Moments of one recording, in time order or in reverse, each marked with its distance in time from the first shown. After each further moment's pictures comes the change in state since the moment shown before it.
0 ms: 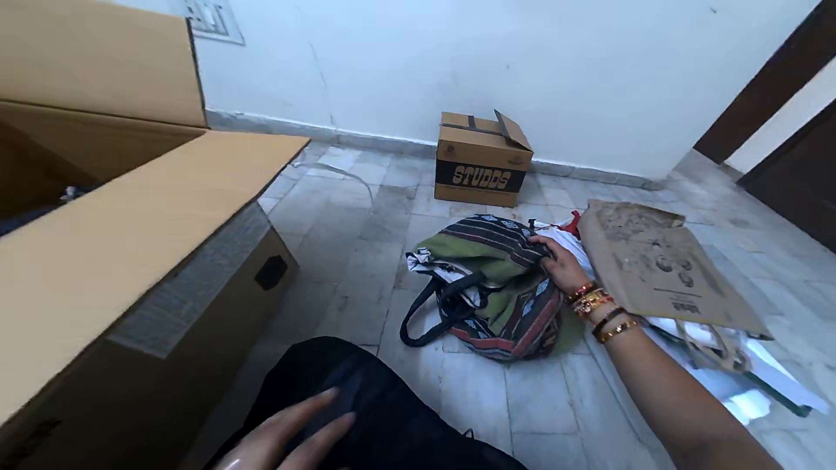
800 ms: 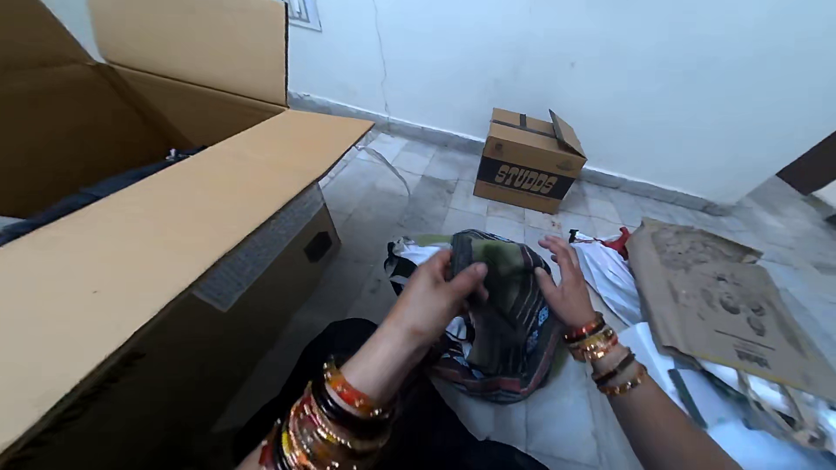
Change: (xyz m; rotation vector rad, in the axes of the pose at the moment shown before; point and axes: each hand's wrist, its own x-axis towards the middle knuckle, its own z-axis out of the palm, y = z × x) left_hand 0.178 0.025 0.023 -1.091 0.130 -0.441; right_hand -0.012 -0.065 0.069 -0.074 0.121 -0.297
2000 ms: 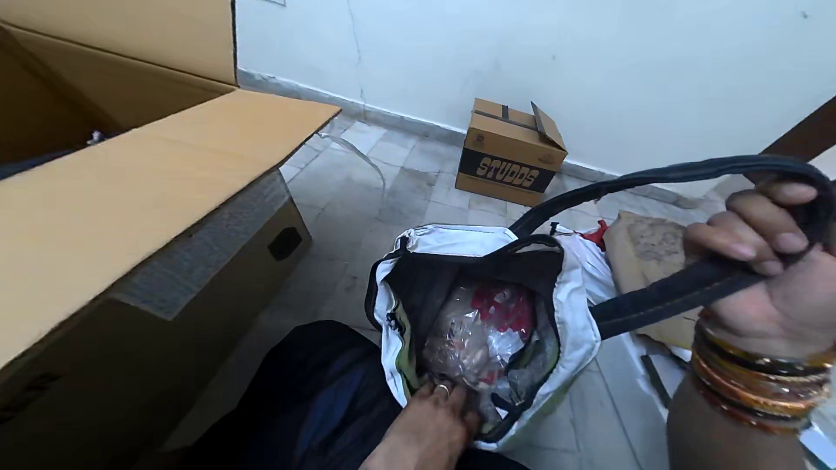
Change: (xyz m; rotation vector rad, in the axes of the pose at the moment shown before) left_hand -0.063 -0.116 0.025 1.253 -0.635 0.421; right_hand 0.027 -0.107 -0.171 1.462 0.174 -0.051
